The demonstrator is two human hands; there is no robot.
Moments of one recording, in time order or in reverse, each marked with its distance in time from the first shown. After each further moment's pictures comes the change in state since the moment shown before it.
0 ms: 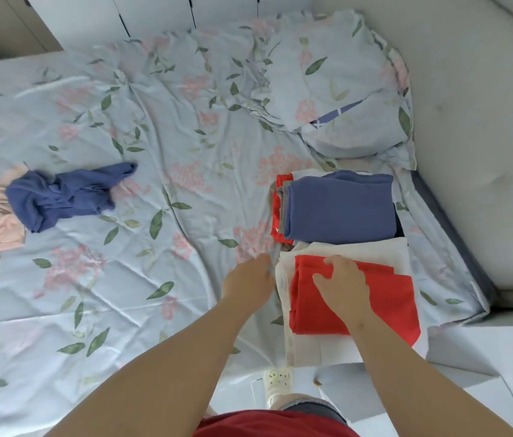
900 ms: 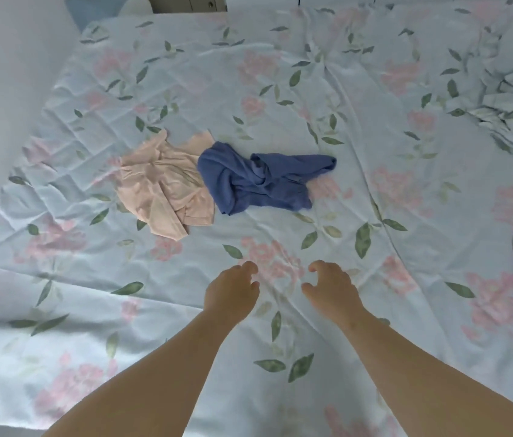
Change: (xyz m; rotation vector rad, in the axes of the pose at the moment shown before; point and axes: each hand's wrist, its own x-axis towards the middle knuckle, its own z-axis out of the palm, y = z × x) left_hand -0.008 -0.505 -0.193 -0.057 0.100 -0.243; right_hand -0.056 -0.416 0.339 -0.247 -0.370 -0.323
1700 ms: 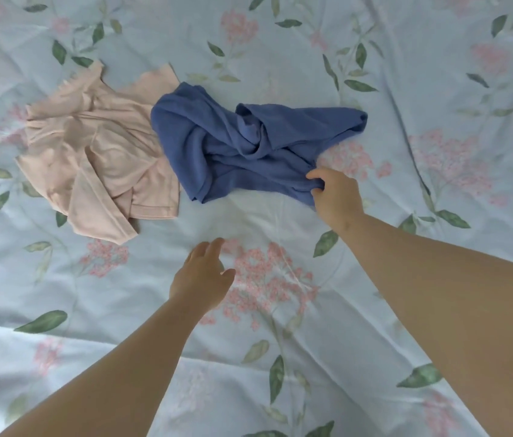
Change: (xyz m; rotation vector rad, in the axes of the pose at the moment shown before) left_hand 0.164 -0.072 0.072 -0.113 -0.075 -0.121; right_hand 0.251 0.003 0.009 0.124 0.332 -0.177
